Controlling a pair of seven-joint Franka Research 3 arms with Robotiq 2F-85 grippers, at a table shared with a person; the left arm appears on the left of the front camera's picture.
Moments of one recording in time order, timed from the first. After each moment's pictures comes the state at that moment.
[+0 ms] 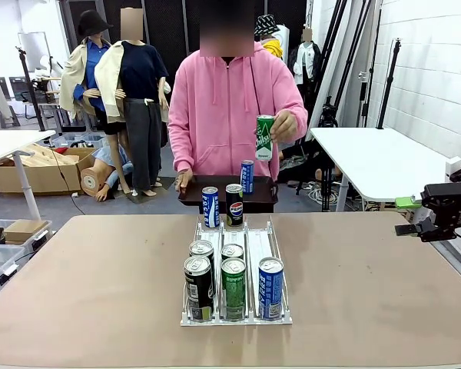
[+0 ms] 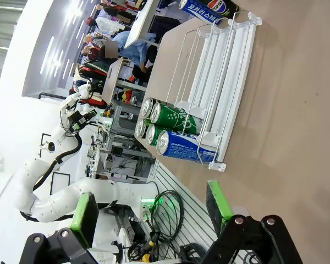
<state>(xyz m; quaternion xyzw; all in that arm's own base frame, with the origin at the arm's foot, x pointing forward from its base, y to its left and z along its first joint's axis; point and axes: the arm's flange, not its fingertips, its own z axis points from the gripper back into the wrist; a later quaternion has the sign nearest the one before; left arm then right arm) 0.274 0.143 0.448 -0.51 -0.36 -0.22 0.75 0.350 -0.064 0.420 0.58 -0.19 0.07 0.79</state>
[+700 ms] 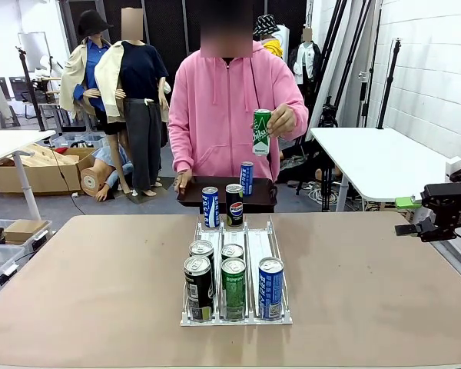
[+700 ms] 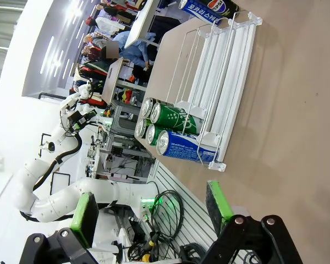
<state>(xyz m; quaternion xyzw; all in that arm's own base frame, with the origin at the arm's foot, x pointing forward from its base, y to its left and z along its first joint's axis) 0.274 0.143 0.448 -0.51 -0.36 -0.22 0.75 0.350 -0.064 0.420 0.58 -0.19 0.07 0.79</state>
